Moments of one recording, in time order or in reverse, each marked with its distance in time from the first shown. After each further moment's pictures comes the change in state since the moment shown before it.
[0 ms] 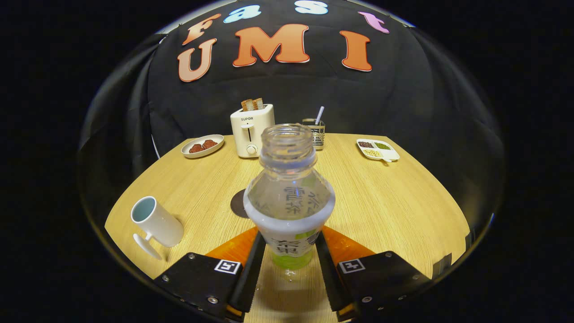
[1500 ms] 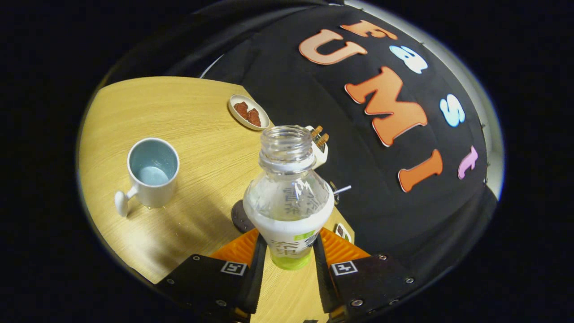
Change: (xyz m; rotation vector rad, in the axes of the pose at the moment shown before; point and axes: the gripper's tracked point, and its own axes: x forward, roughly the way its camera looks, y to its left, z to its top) arm -0.013 0.102 0.081 -0.988 -0.084 -0.143
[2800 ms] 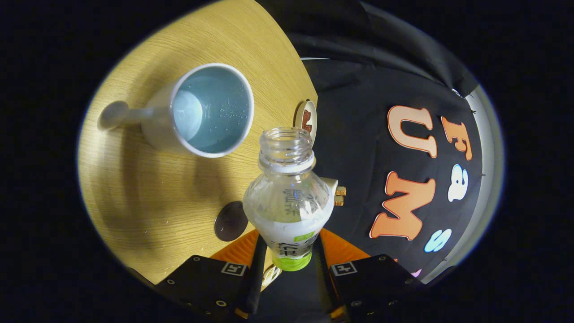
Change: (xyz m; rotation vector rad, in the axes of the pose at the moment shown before) arm 0.024 0.035 0.038 -0.769 -0.154 -0.062
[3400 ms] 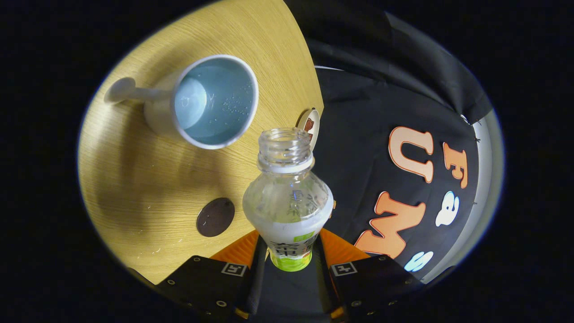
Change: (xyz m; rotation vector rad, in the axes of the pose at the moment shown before) arm 0.004 -0.015 0.008 -0.162 -0.059 -0.029
